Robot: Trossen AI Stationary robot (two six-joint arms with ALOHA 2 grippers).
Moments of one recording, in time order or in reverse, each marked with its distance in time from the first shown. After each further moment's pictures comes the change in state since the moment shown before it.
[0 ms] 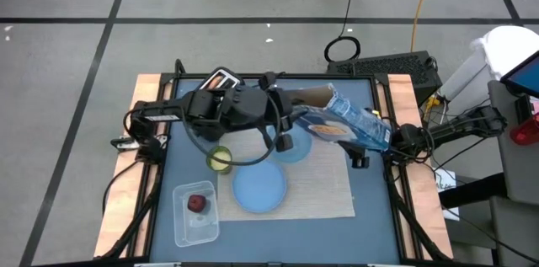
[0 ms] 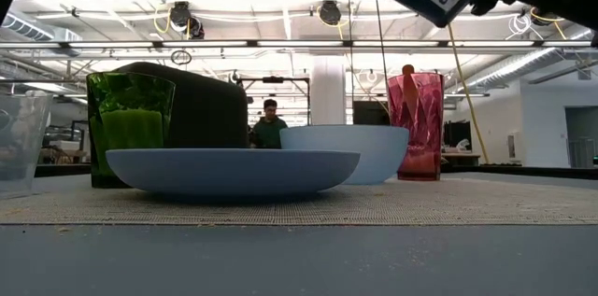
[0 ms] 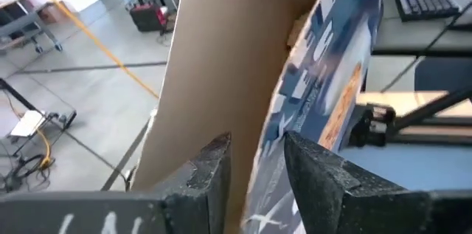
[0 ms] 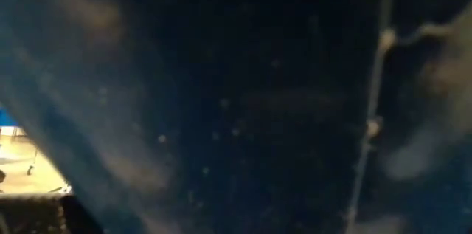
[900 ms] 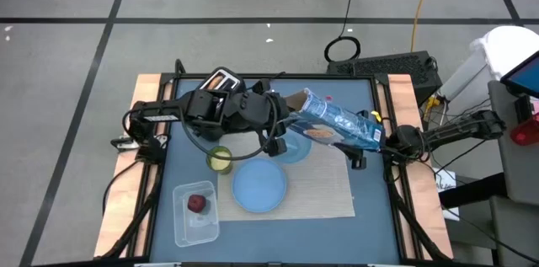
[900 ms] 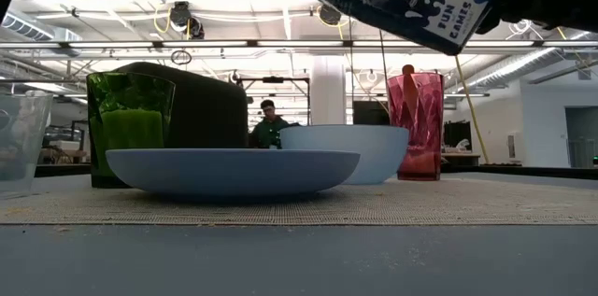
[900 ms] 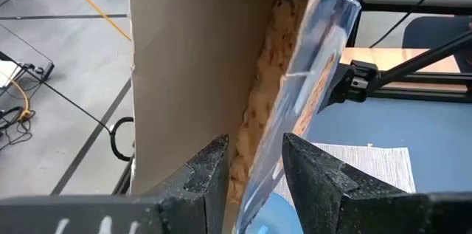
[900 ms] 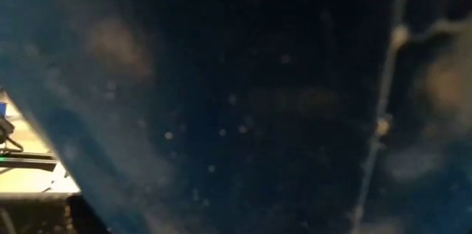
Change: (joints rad) left arm -0.005 -0.003 -0.001 -0.188 0.027 -0.134; right arm 0.000 -0.191 -0.001 -0.378 0.054 0.064
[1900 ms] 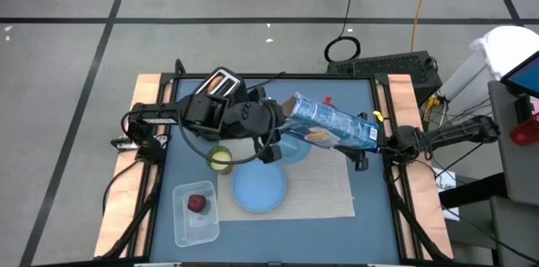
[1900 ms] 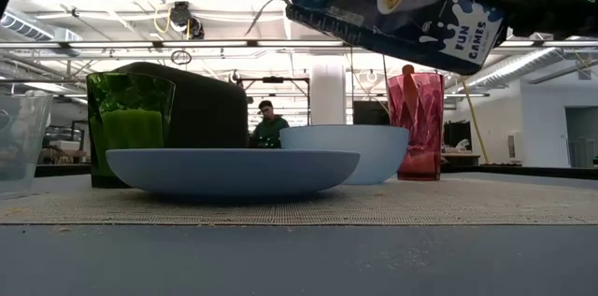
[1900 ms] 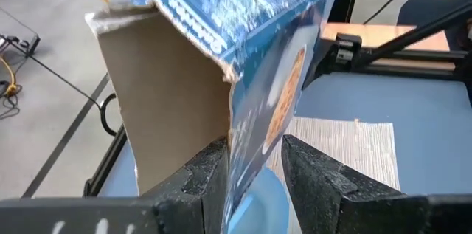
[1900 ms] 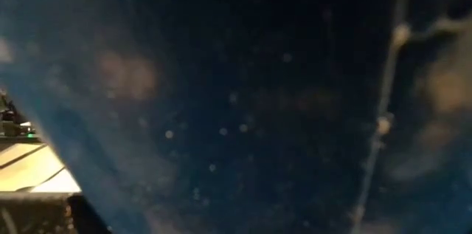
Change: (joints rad) left arm -0.038 -0.001 0.000 -0.120 0.001 -0.089; right arm 0.000 -0.206 0.000 -0.338 -0.005 0.115
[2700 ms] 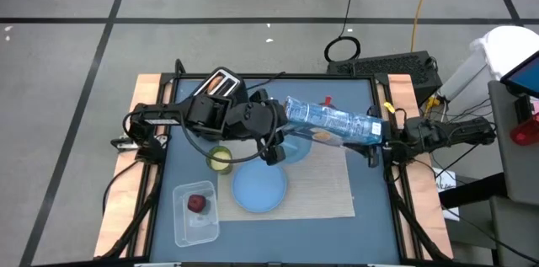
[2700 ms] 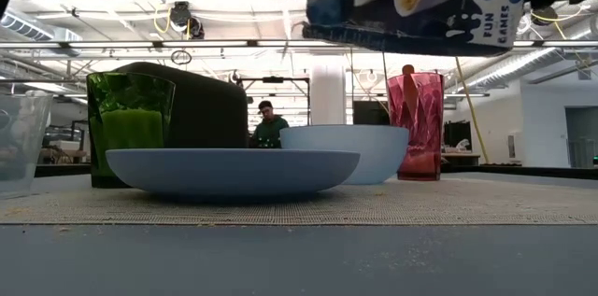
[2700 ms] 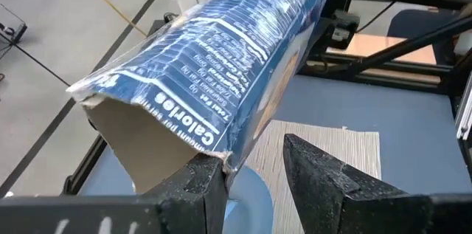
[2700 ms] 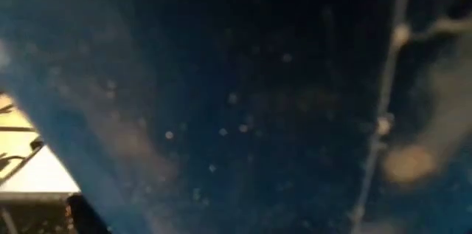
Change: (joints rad) left arm 0.000 0.011 0.000 0.038 0.026 -0.056; right arm 0.000 -0.095 0.322 -0.681 -0.005 0.040
